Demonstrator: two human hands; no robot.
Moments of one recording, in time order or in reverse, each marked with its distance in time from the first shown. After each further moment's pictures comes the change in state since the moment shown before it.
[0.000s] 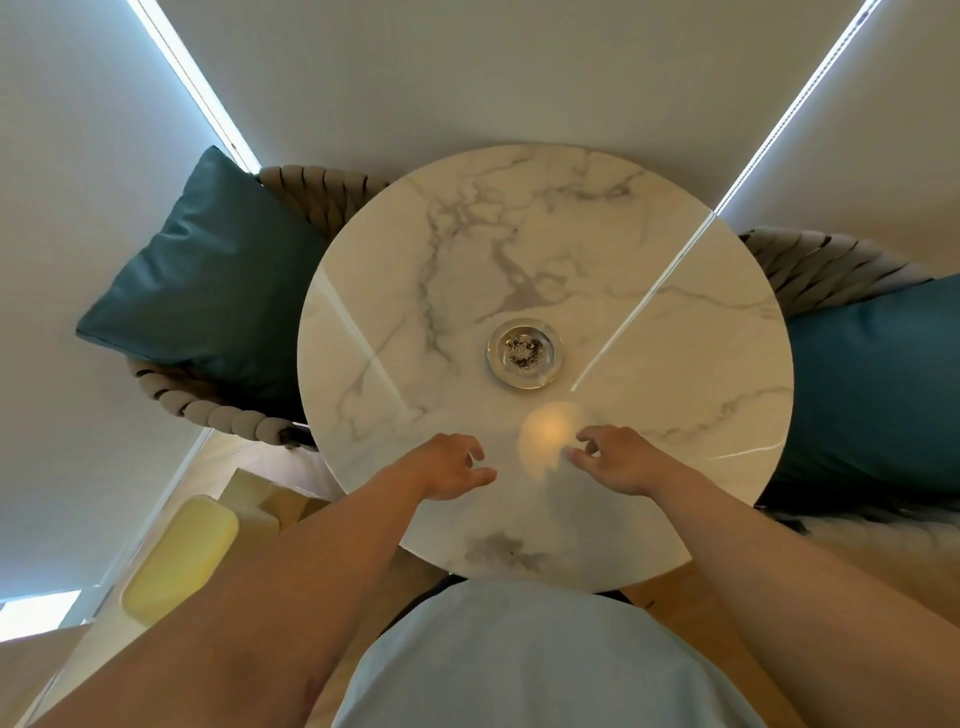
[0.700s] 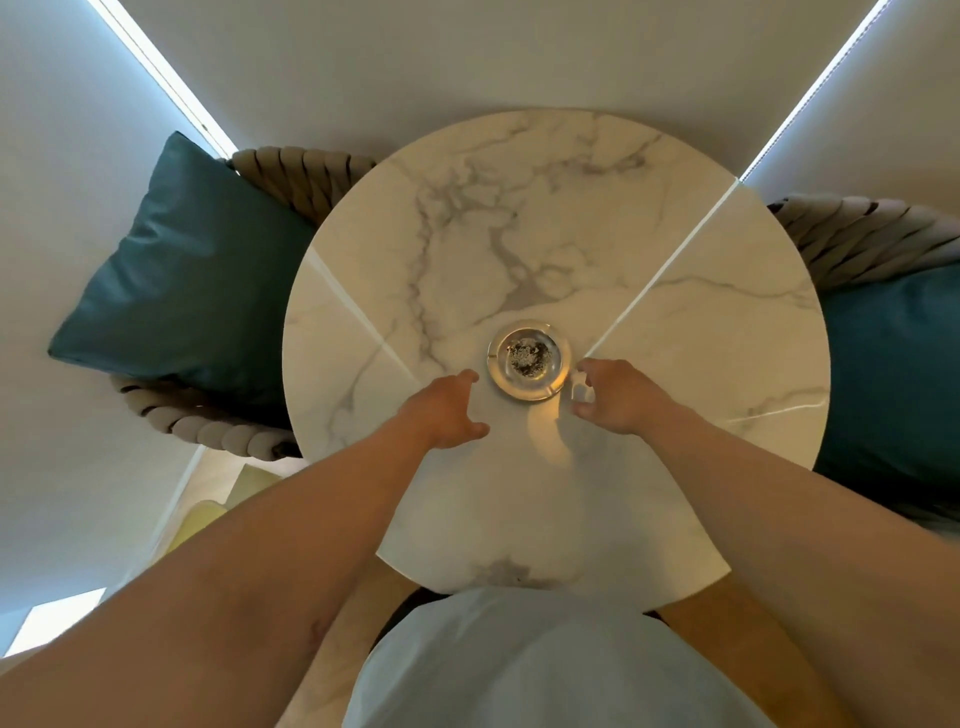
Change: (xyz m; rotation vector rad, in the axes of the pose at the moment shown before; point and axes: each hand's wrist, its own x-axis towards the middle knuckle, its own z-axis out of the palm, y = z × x) left_hand 0.071 0.015 -0.063 0.094 0.131 -0.053; right_hand 0.077 -0.022 -0.062 -0.138 0.115 -0.089
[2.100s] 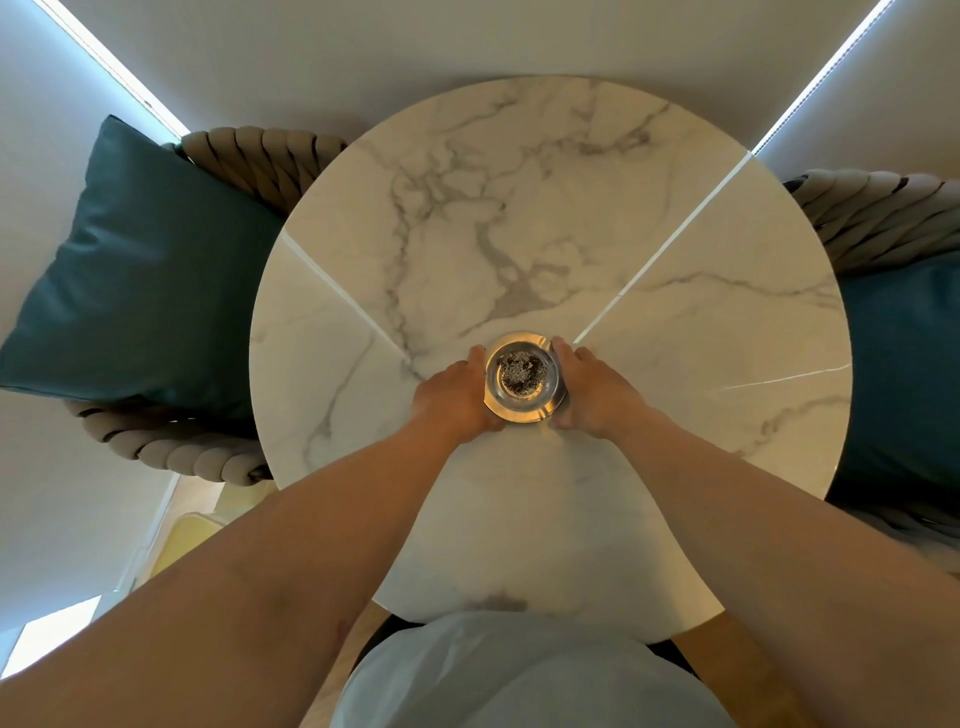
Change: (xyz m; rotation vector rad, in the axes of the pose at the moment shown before) left_hand 0.067 0.025 0.001 0.122 0.157 -0.035; right_hand 0.056 -0.004 0.010 0.049 -0.028 -0.011
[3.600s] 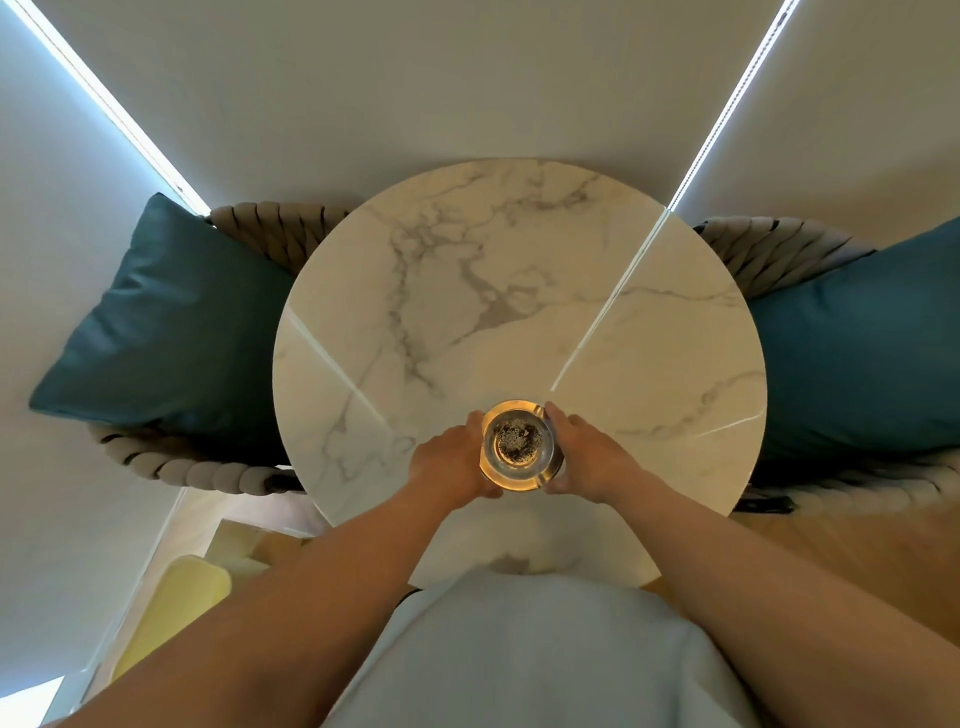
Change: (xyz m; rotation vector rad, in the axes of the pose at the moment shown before) left_hand -0.129 -0.007 0.019 0.037 -0.007 0.131; right_hand -0.131 -0.019 0.055 0.010 0.086 -0.003
